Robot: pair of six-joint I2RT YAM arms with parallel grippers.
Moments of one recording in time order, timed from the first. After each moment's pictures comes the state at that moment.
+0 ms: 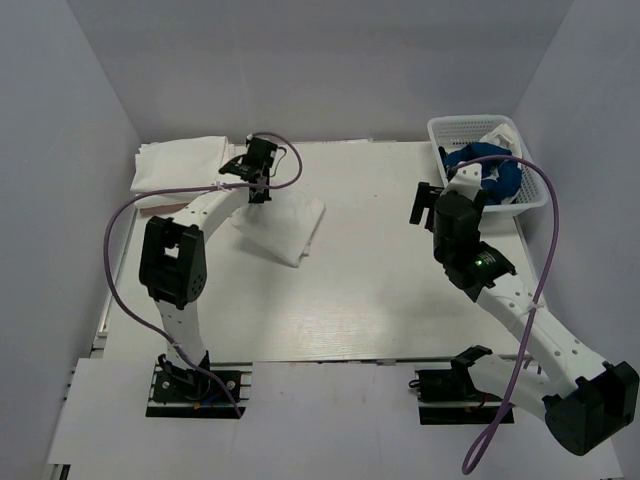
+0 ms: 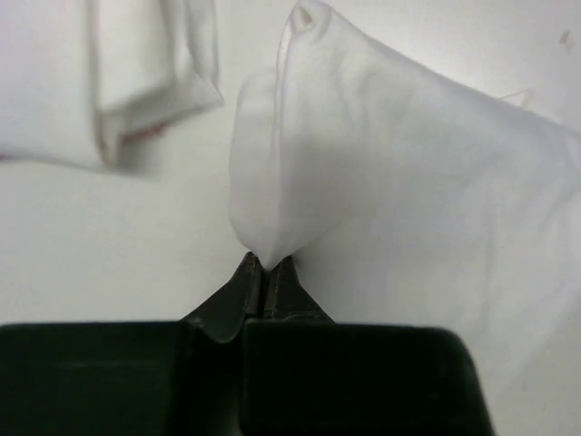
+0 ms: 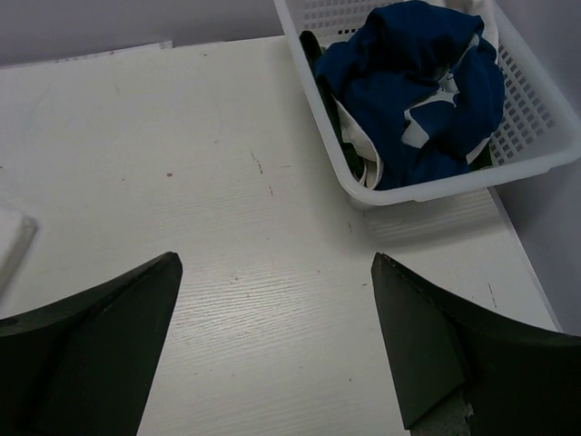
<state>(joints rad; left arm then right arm) -0.36 1.93 1.56 -0.59 -0.40 -0.24 0.52 0.99 0.87 -0.19 0.65 0.17</state>
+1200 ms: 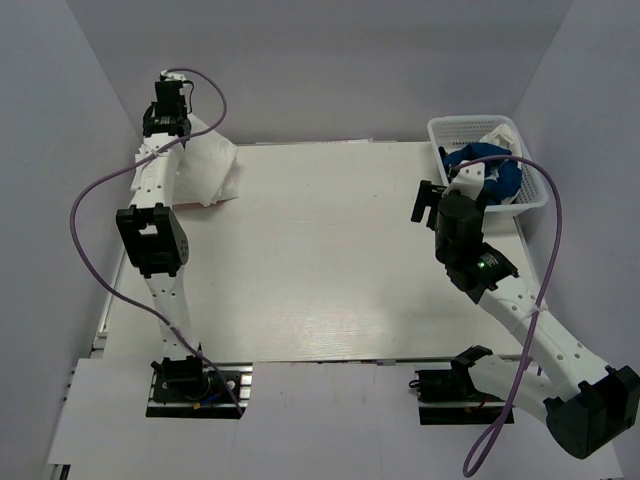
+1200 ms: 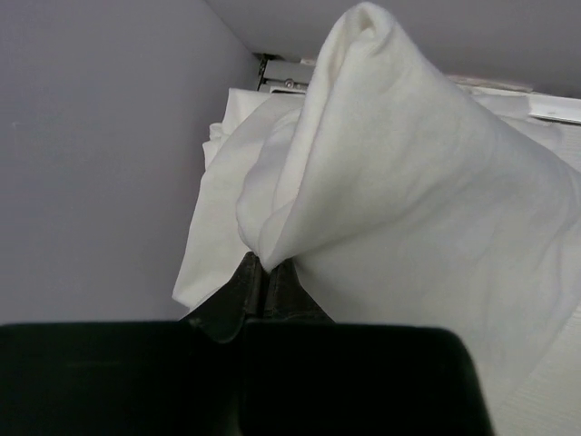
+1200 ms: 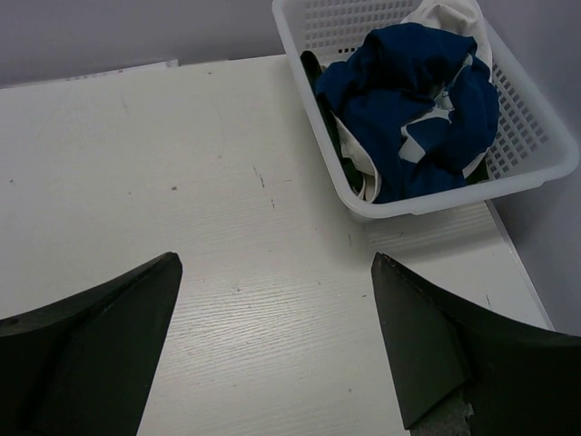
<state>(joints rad) 0.04 2.20 2.25 -0.60 -0.43 0.18 0.52 0.97 0.87 -0.16 0.65 0.15</state>
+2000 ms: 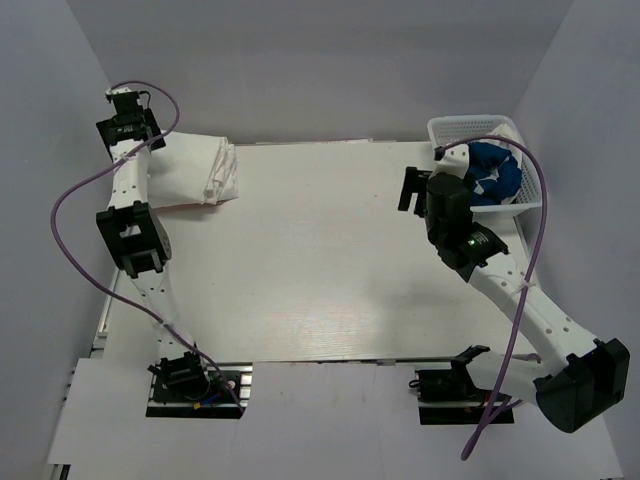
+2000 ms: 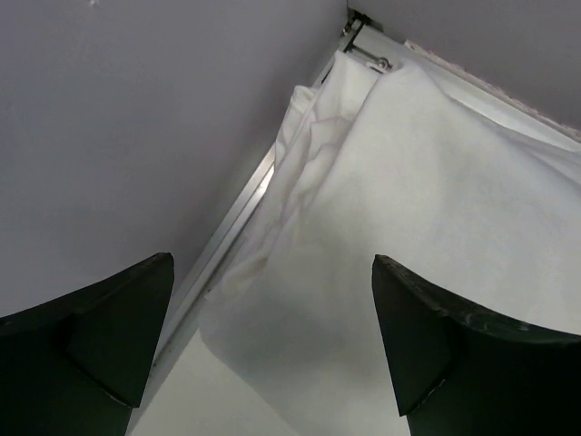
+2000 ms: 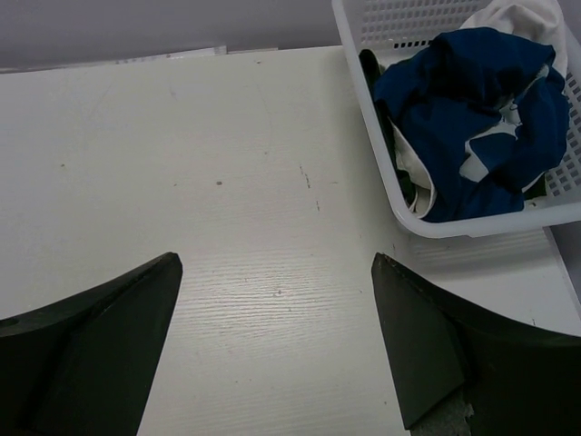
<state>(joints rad) 0.24 2.28 2.26 -0.58 -0.38 -0.06 0.52 1.12 1.01 -0.22 0.55 0.18</state>
